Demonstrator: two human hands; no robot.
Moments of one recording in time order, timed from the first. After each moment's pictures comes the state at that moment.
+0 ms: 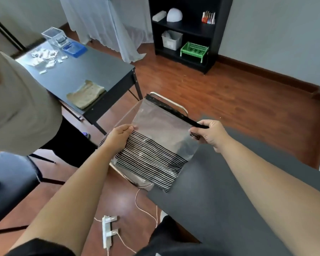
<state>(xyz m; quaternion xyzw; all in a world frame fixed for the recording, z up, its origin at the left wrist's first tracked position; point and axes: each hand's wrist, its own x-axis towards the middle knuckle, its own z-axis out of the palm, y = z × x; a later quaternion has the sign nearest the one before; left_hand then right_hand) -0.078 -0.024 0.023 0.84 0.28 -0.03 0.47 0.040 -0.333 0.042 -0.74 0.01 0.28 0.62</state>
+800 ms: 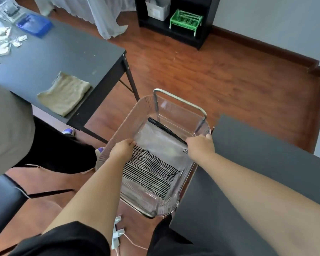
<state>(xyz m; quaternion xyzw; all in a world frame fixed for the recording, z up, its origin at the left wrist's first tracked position) -0.014 0.056 -0.111 0.91 0.26 -0.21 0.24 0.060 -0.209 -0.052 -0.94 -0.18 0.27 -0.09</state>
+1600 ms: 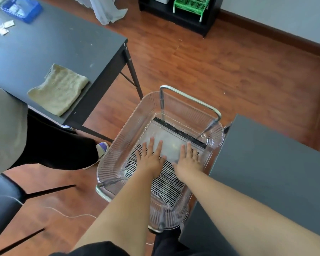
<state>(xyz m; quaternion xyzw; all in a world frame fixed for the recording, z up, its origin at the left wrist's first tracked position) -0.025 -0.015 -0.160 0.92 0.12 -0.33 0.17 0.012 -0.163 -0.127 -0.91 -0.08 0.41 0.00</state>
